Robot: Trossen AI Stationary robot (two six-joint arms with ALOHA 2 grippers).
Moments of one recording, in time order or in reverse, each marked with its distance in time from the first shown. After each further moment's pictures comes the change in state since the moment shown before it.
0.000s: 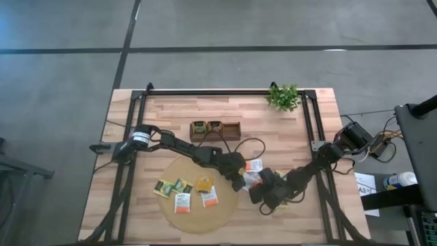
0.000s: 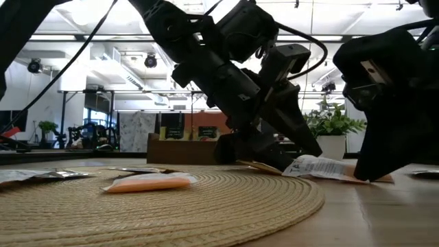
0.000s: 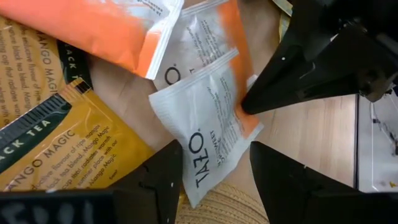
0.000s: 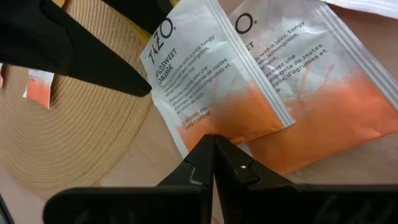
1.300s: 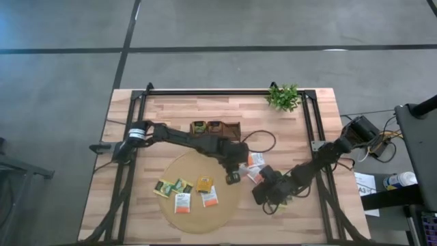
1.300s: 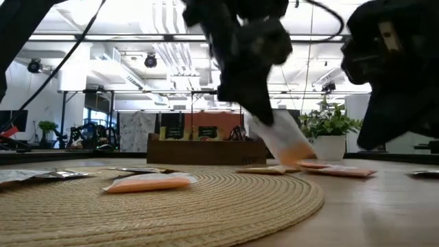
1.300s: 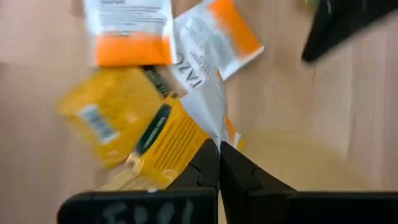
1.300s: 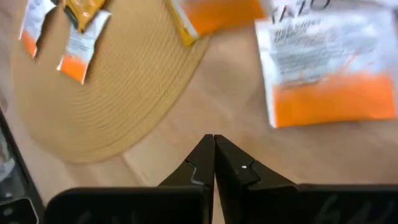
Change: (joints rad) left arm 0.051 -0.062 0.343 -0.729 -0.143 0.524; right arm 0.003 -0.148 -0.005 -0.073 -0.033 -0.190
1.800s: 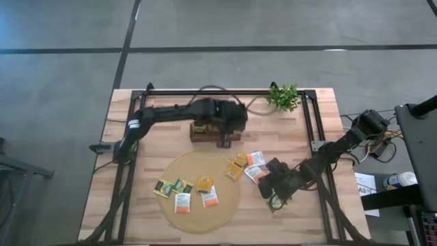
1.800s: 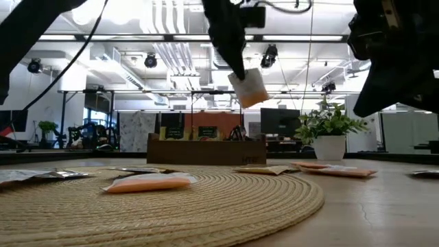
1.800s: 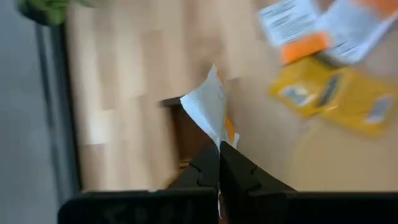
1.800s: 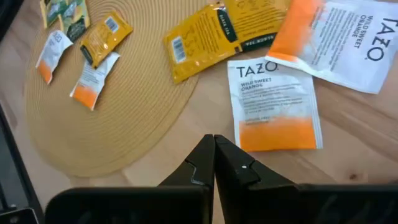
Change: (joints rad) left arm 0.191 -0.012 0.419 -0.485 -0.293 0.577; right arm 0.000 -0.163 -0.005 -0.177 0.108 -0.032
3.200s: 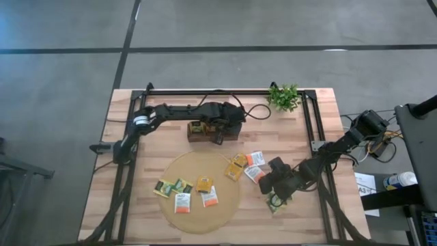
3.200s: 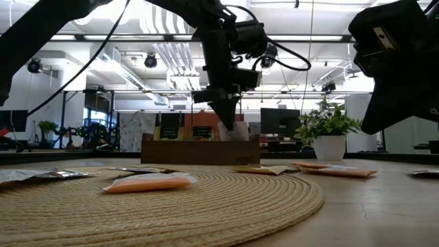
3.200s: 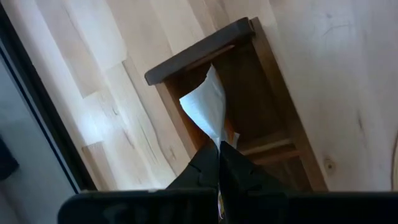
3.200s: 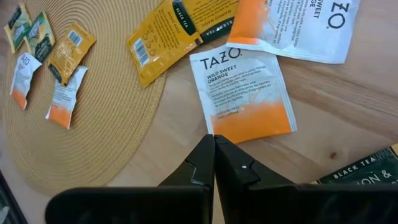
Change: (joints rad) left arm 0.075 0.061 -0.274 0.205 -0.079 0.314; right arm -0.003 0.014 -0.041 -0.011 -0.002 0.187
